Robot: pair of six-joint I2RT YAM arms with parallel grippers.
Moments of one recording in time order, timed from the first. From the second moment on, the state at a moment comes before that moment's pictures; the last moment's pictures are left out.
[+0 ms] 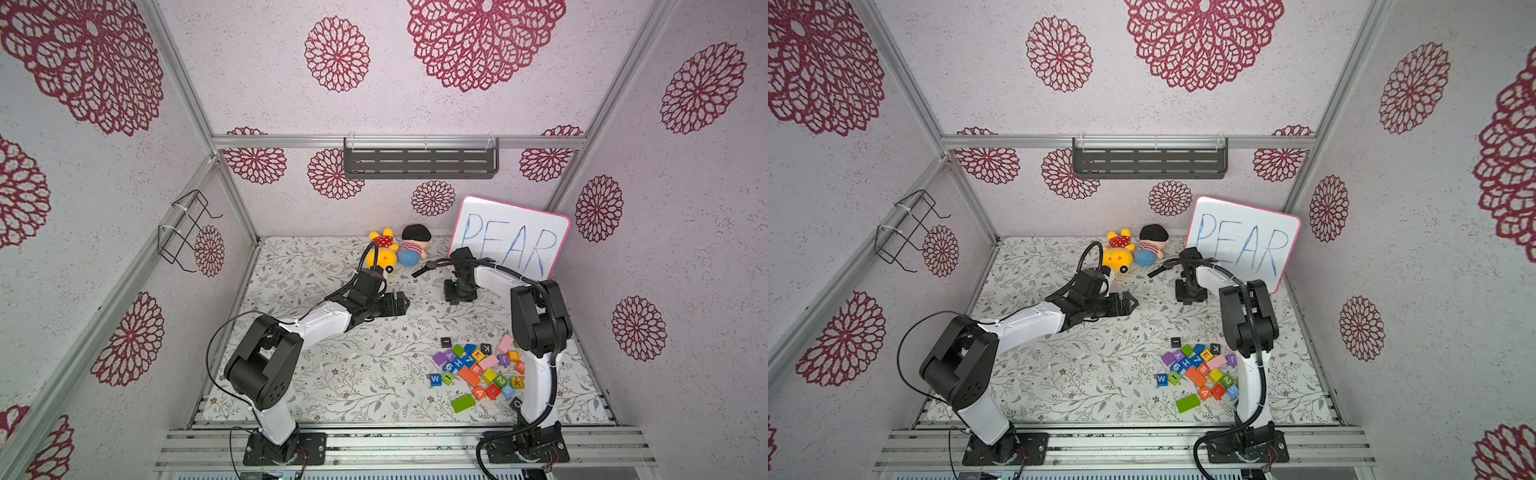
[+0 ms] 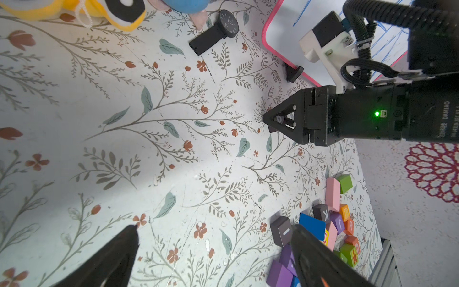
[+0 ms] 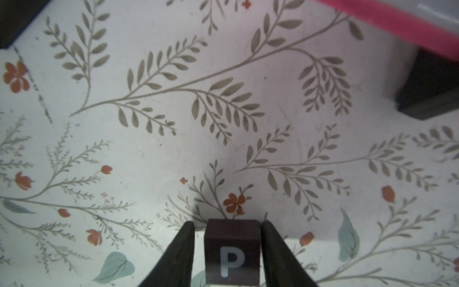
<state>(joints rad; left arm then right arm) -0.58 1.74 1.06 -0.07 0.20 -0.59 0.30 2.11 1.55 -0.69 0.01 0.26</state>
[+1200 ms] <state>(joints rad) -0.73 1.62 0.95 -0.15 0.23 -0.70 0.43 1.29 0.70 -0.69 0.10 0.52</state>
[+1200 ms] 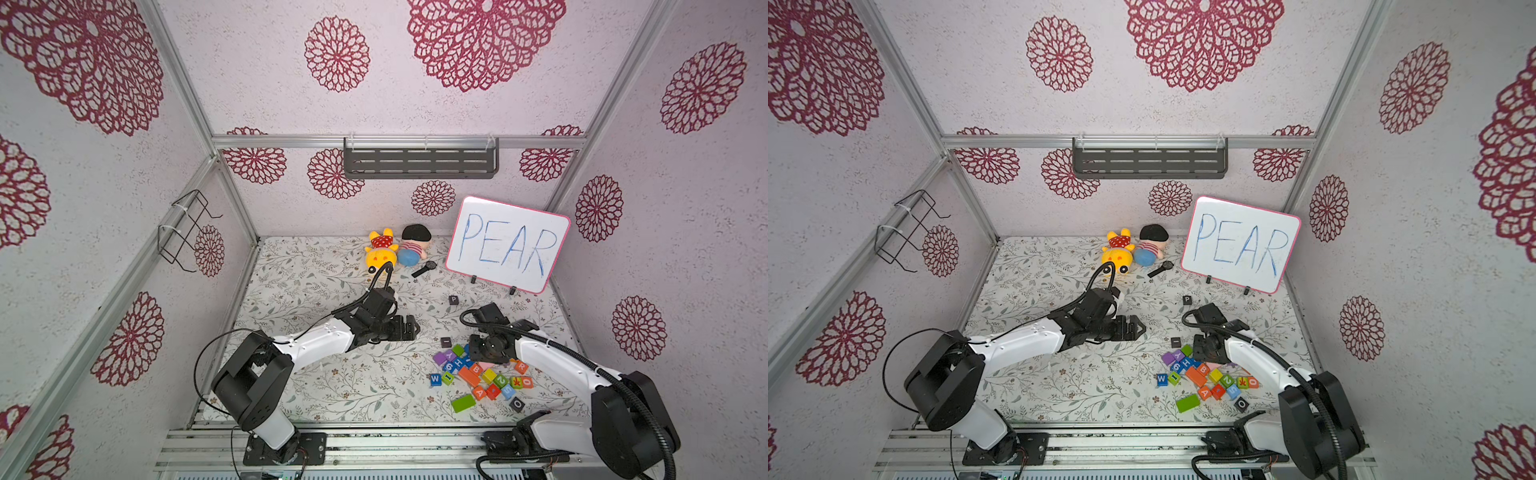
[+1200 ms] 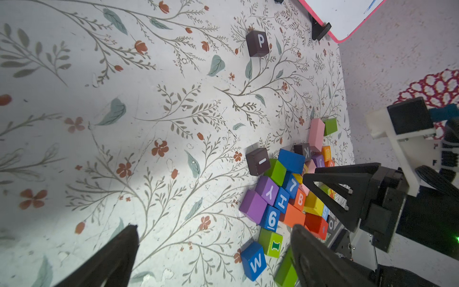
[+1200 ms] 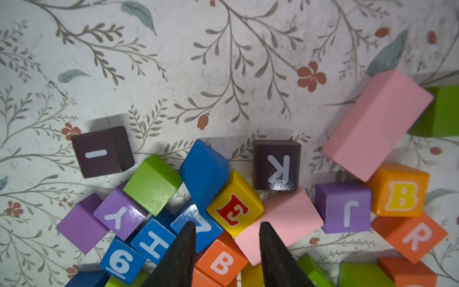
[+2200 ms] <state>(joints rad) -0.73 1.63 0.93 -0.14 0.23 -0.70 0.41 1.40 0.67 -0.59 0.13 0.52</state>
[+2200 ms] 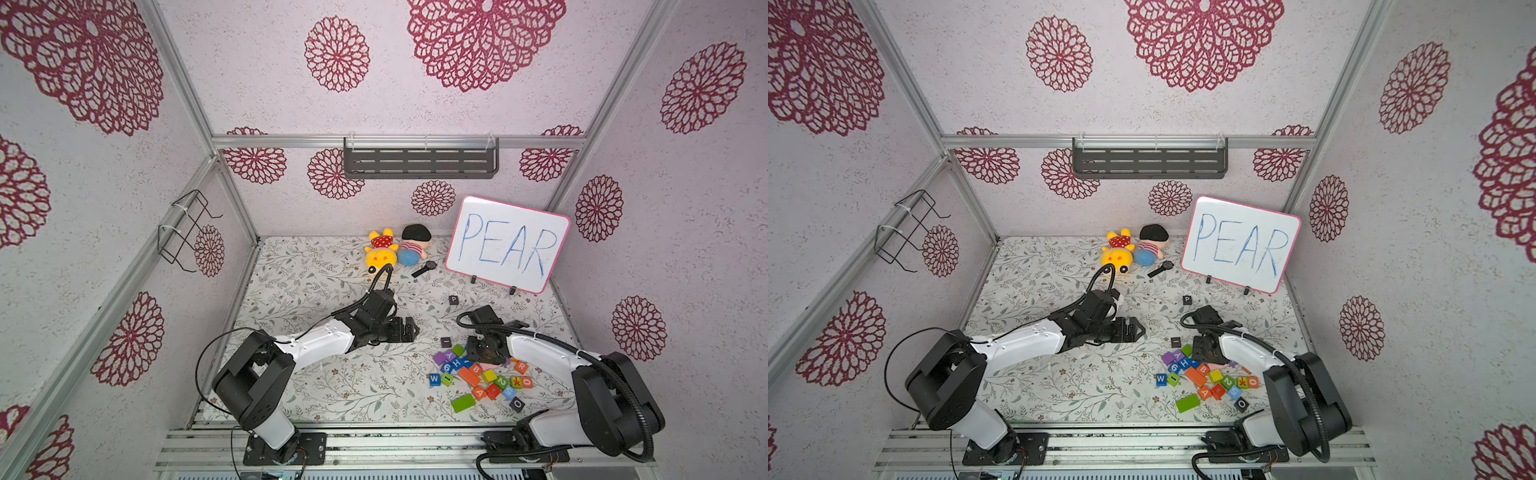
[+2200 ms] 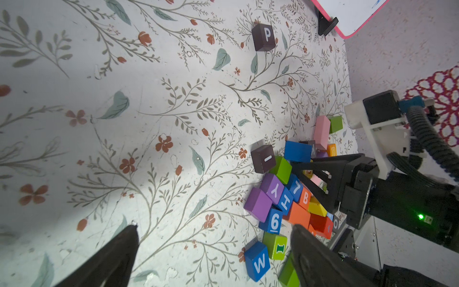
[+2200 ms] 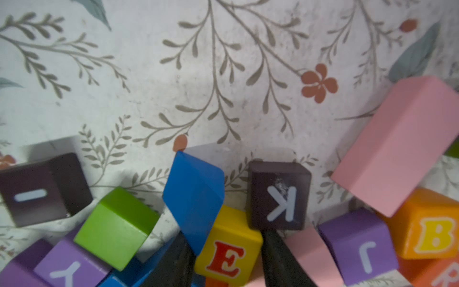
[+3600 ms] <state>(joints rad) -0.63 1.89 1.36 -0.22 0.35 -0.61 0.21 1.77 1.24 -0.63 0.07 0.27</state>
